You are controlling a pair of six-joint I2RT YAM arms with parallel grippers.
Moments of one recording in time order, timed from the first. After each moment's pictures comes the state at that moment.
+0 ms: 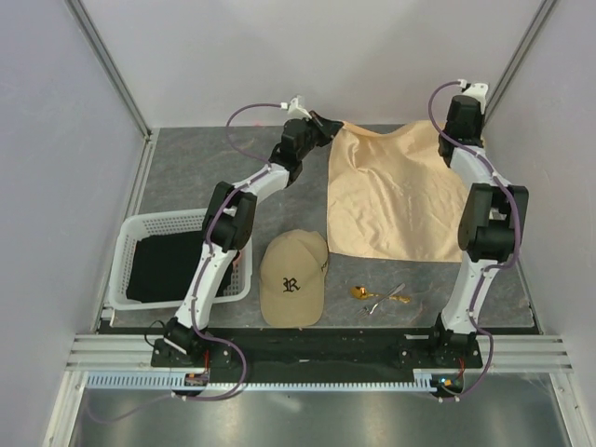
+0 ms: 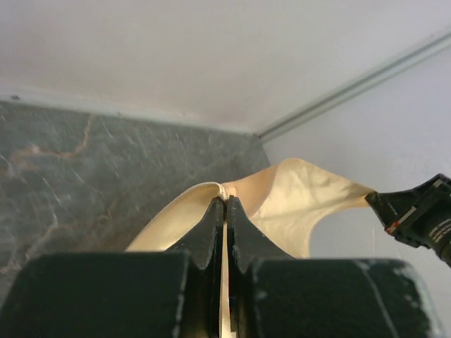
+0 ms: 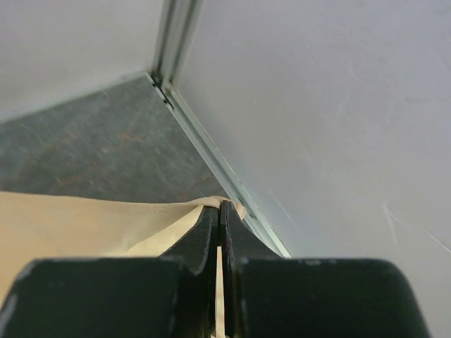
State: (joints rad) left arm -0.49 2.58 2.08 0.52 0.14 -0.89; right arm -0.10 2.03 1.61 0.09 0.65 -0.16
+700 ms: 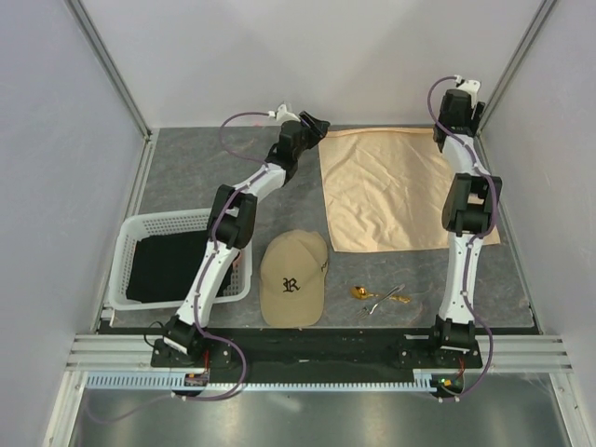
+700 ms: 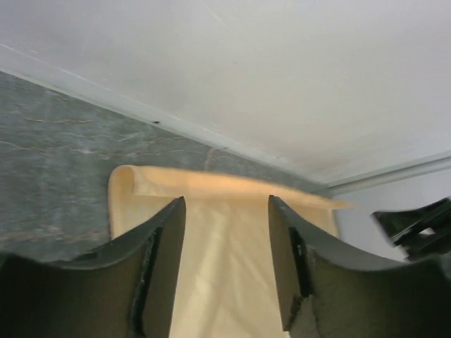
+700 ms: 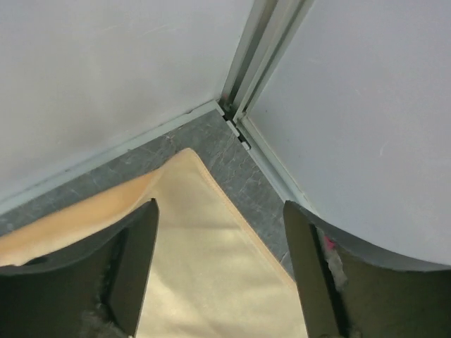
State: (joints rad) left arm -0.44 2.77 2.31 0.39 -0.05 -0.93; right arm -0.13 2.55 2.24 -0.05 0.54 -0.03
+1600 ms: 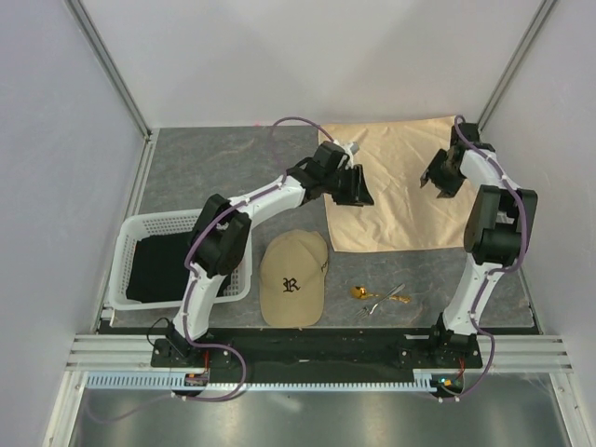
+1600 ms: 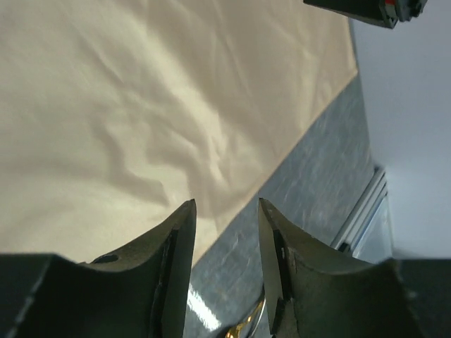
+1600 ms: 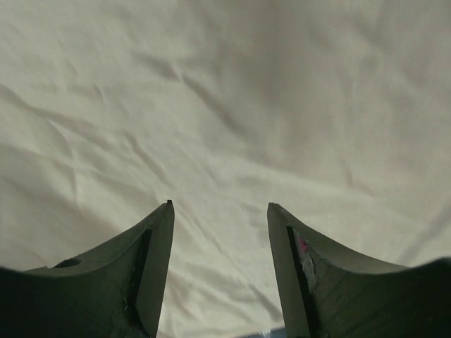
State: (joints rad) left arm -0.71 2.20 1.77 -0.19 0.39 -0.67; right arm -0.16 2.05 1.65 -0.68 0.01 0.47
